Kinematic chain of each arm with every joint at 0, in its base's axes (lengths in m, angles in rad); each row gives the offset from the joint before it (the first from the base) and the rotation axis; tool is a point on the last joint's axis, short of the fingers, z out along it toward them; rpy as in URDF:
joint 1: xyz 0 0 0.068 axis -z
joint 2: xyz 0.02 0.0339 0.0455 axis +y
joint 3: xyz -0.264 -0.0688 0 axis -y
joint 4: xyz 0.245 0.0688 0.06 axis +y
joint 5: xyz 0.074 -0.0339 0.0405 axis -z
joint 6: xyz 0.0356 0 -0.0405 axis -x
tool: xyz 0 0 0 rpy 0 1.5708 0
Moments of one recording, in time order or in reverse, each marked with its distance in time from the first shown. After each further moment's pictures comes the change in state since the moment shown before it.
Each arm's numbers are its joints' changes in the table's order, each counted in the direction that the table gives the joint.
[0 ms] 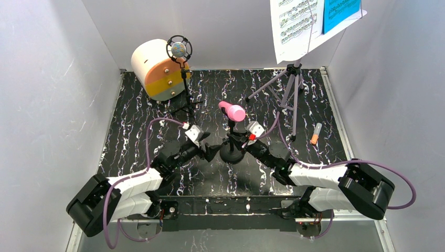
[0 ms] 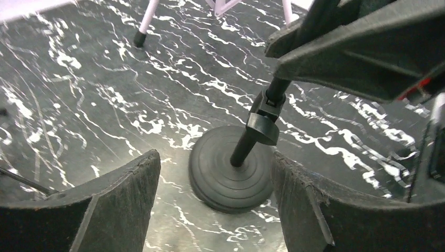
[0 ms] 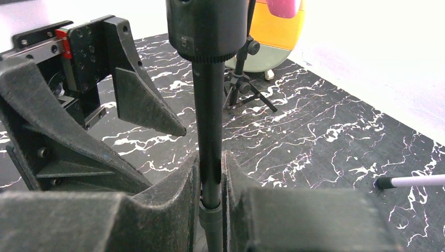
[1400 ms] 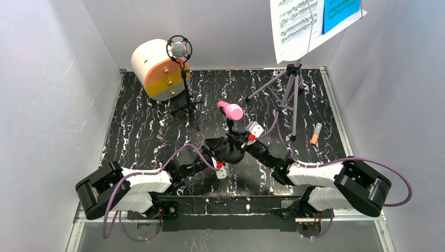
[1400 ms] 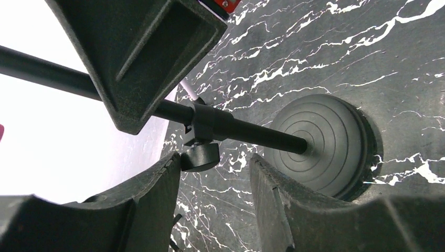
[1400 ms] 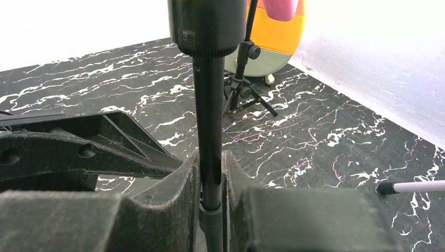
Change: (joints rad) left arm 0.286 0.129 0.013 -0.059 -0.130 -1.146; right arm 0.000 0.038 -0.001 -0.053 -0.008 0.003
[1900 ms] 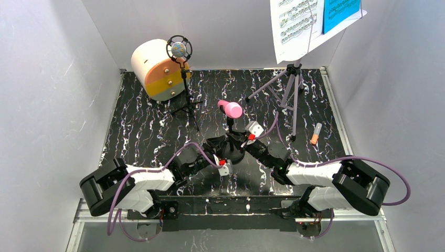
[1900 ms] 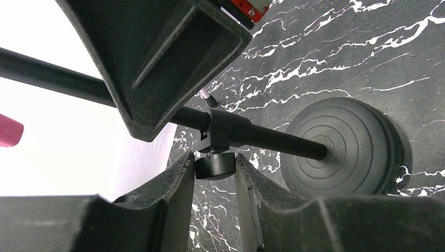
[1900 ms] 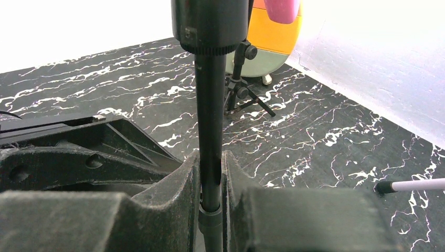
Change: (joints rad) left arm 0.000 0.060 0.032 -0.049 -0.036 -0.014; right arm 0.000 0.017 0.001 -0.021 0.013 -0.001
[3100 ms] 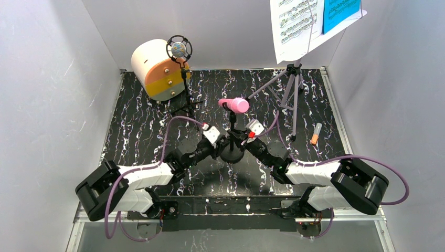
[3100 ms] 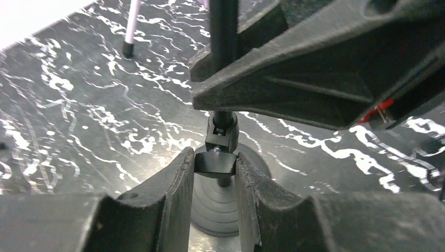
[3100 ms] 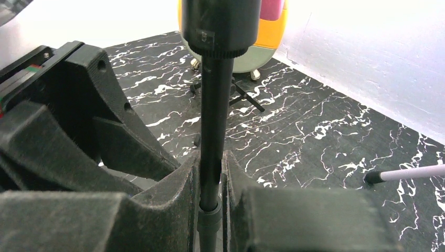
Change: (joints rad) left arm -0.069 -0.051 0.096 0.177 -0.019 0.913; right arm 0.008 0.014 0.006 -0.002 0.038 -0.002
